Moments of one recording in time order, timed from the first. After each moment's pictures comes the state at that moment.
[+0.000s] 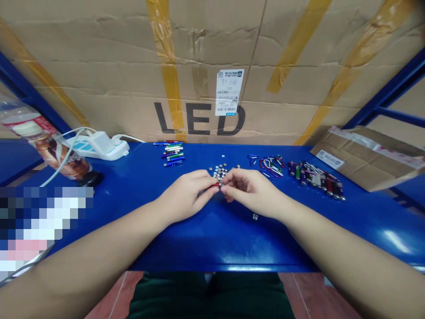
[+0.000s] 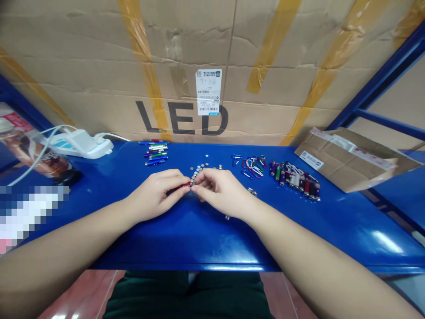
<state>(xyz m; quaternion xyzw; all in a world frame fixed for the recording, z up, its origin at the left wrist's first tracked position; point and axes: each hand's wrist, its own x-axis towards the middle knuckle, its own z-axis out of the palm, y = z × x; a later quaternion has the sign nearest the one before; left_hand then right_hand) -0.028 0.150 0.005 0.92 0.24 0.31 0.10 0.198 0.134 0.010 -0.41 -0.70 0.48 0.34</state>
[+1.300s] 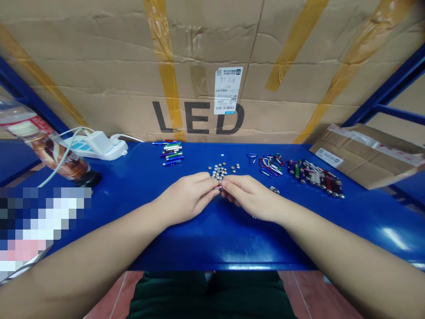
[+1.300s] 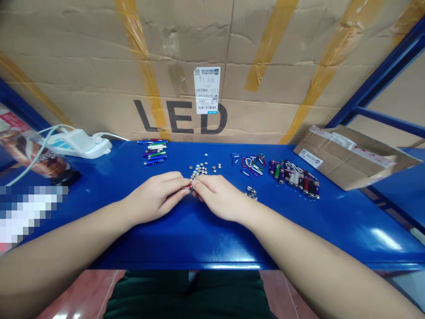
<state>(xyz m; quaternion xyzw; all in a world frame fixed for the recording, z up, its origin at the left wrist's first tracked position) -0.028 0.144 0.008 0.93 0.24 0.26 0.06 0.193 0.130 0.015 -0.41 -0.75 0.45 0.26</state>
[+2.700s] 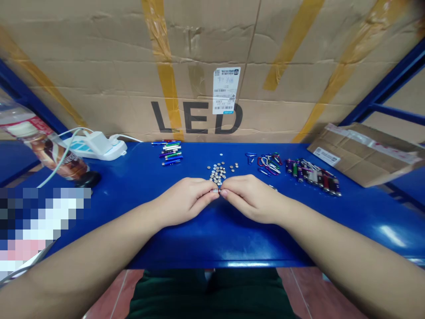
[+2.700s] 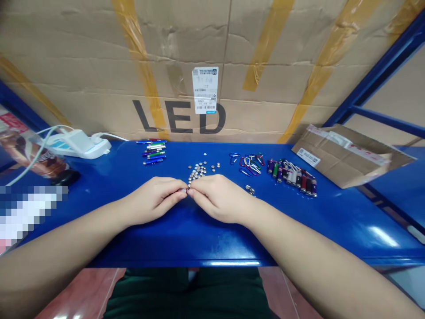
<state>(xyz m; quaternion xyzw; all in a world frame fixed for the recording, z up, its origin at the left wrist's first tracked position) -0.030 0.142 0.013 0.93 0.24 0.22 0.17 0.203 0.127 0.018 -0.27 -0.92 0.15 0.25</state>
